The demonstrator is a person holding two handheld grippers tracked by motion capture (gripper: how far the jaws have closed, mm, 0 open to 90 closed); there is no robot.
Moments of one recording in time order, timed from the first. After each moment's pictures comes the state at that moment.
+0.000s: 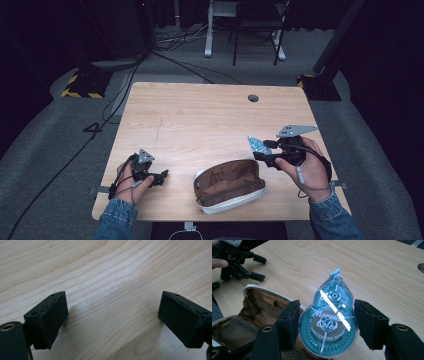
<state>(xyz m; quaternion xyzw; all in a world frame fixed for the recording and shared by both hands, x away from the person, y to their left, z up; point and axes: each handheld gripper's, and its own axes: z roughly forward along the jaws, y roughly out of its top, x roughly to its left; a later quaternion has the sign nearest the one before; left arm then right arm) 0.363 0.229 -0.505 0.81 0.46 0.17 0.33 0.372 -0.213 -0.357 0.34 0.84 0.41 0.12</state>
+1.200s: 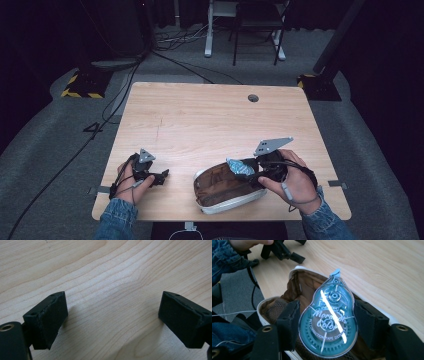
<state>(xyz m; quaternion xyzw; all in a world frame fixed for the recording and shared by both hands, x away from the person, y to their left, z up) 0.364 0.227 -0.505 0.81 0.46 0.17 0.33 0.340 -0.165 -0.364 0.26 0.89 0.38 0.04</state>
